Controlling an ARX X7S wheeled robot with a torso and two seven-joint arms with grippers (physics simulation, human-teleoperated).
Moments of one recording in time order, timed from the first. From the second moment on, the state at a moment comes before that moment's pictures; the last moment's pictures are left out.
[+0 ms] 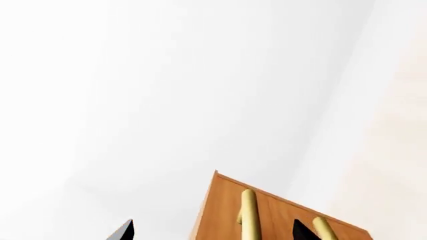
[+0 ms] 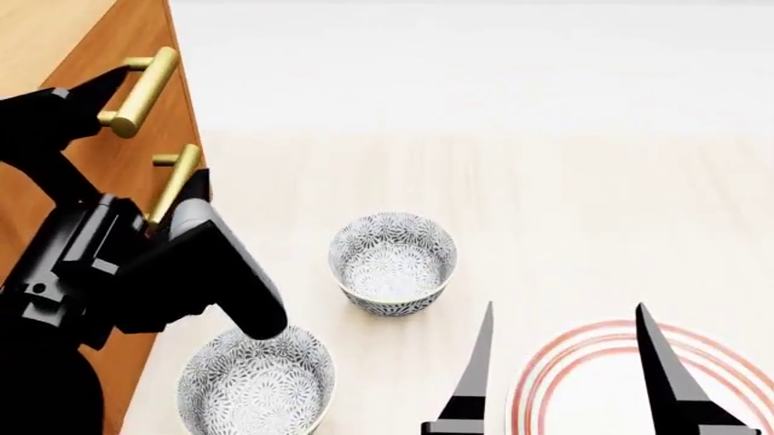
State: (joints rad) left arm -0.87 -0.37 0.90 0.42 0.84 -1.05 0.36; right arm -0.02 0.28 -0.11 -0.83 0.20 0.43 0.29
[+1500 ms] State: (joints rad) left arm -0.99 -0.45 0.99 0.04 0.82 -0.84 0.28; right arm -0.02 0.32 -0.12 -0.84 0.26 0.41 0.35
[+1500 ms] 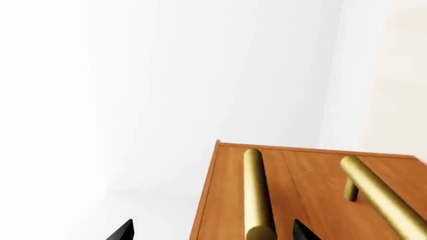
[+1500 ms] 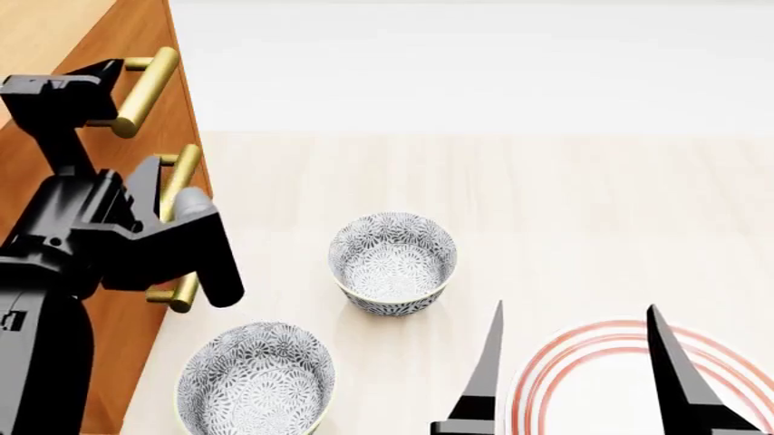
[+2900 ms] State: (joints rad) left arm -1.08 -0.37 0.99 -0.35 0.74 -0.68 0.15; right arm -0.02 0.36 -0.13 -0.82 0.29 0.38 0.39
